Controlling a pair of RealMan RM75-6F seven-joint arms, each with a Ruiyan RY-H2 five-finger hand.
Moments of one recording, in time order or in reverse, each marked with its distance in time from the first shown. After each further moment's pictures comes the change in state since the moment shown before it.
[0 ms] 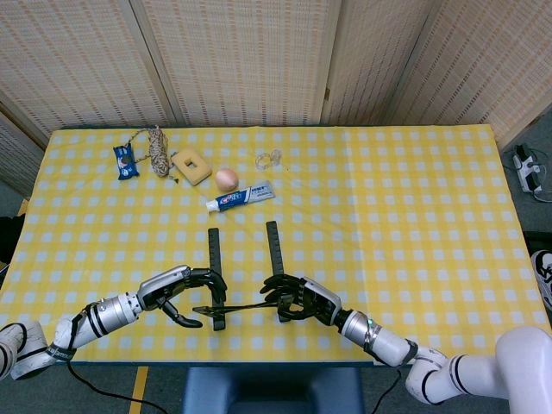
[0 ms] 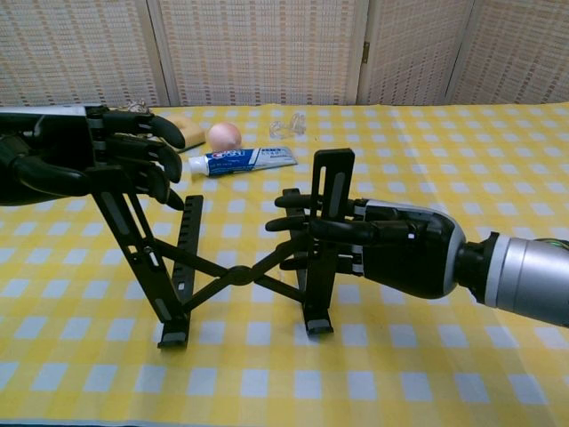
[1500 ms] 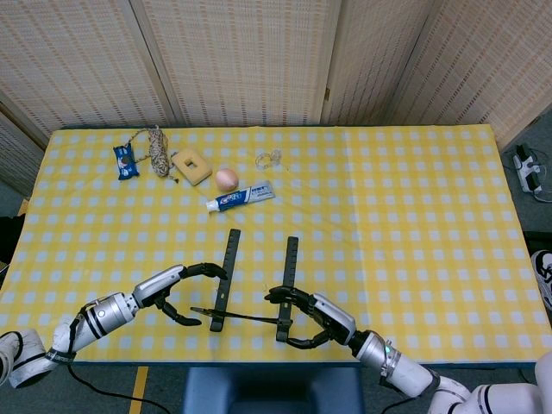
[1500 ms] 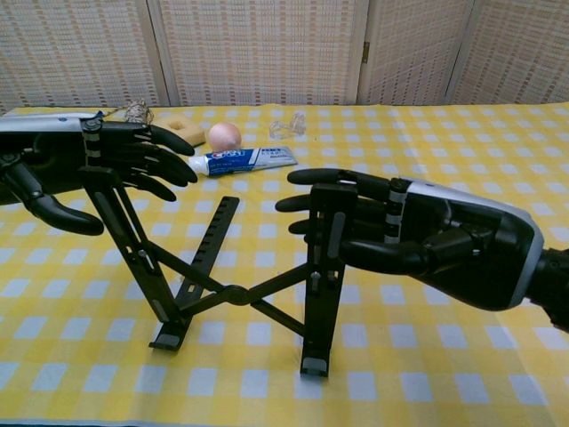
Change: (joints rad) left arm 0.048 0.014 -0.037 -0.048 -0.068 -0.081 0.427; right arm -0.139 0.120 -0.004 -0.239 -0.095 0.138 -0.452
